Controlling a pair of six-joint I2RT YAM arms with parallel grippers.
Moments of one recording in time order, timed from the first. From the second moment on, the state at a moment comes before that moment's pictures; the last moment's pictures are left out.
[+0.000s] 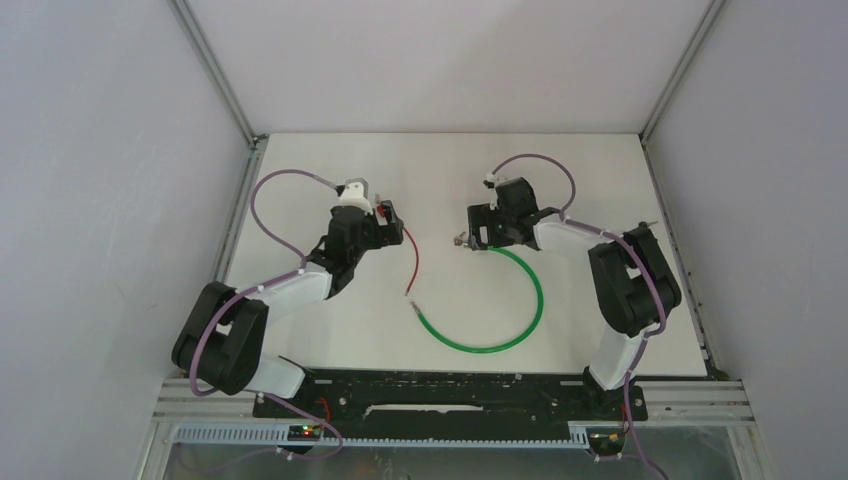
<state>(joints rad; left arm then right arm) -0.44 1.42 0.65 0.36 -0.17 -0.41 0.44 1.80 1.08 -0.15 -0.11 0.29</state>
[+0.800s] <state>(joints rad) -0.44 1.43 0.66 0.35 -0.17 -0.40 0.55 1.93 1.23 -0.32 0.12 0.10</state>
